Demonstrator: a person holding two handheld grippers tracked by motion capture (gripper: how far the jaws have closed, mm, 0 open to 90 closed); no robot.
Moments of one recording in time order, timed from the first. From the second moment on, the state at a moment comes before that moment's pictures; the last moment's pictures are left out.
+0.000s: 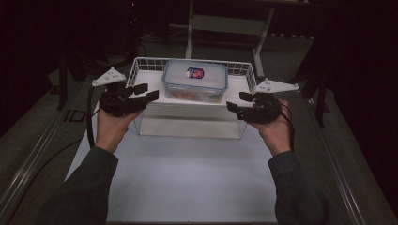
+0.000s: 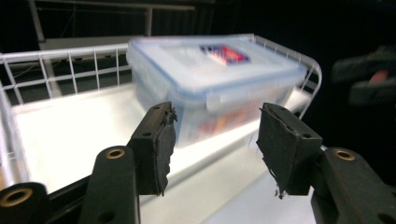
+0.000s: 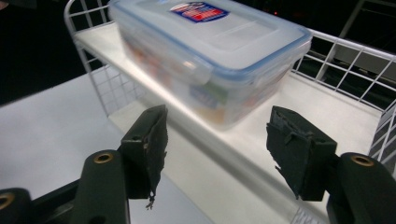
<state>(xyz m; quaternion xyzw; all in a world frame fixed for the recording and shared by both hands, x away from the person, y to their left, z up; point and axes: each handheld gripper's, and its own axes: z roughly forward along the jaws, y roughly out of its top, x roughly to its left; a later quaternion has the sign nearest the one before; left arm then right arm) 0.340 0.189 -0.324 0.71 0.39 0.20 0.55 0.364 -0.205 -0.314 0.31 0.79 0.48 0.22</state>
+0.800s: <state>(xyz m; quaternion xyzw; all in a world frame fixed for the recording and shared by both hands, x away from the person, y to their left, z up) 0.233 0.226 -0.406 0.72 0.38 0.25 0.52 0.259 -0.251 -0.399 0.32 0.79 0.47 0.22</state>
